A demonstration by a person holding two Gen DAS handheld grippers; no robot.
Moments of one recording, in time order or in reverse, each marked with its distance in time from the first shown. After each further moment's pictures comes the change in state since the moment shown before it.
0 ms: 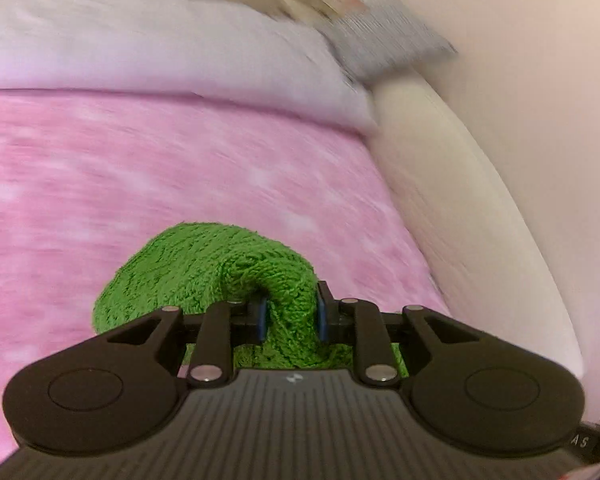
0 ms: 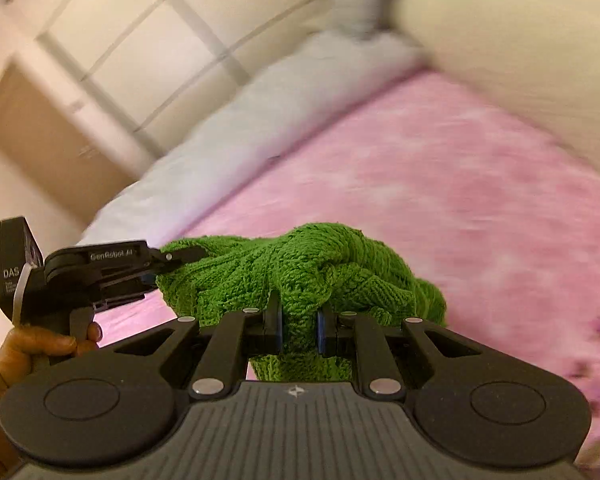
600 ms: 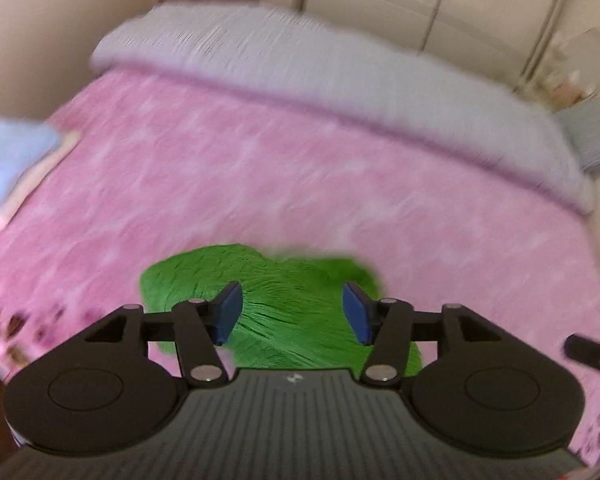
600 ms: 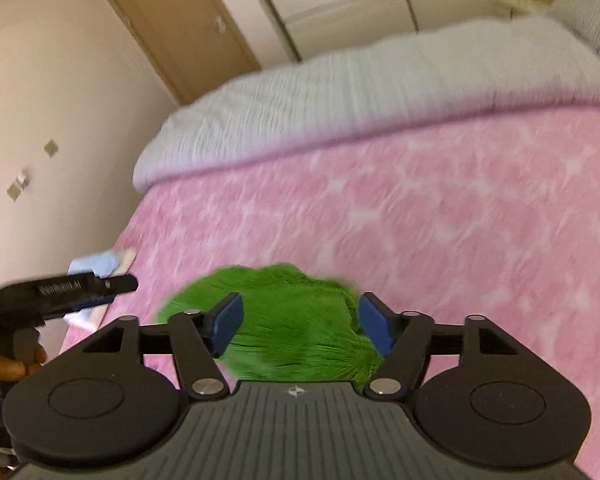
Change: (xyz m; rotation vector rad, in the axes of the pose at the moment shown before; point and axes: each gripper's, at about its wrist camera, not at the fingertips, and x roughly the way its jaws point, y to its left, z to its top) left arm -0.269 0.294 -0.058 -0.216 -0.078 0.531; right arm 0.110 0.341 -0.130 -0.323 0.246 0.077
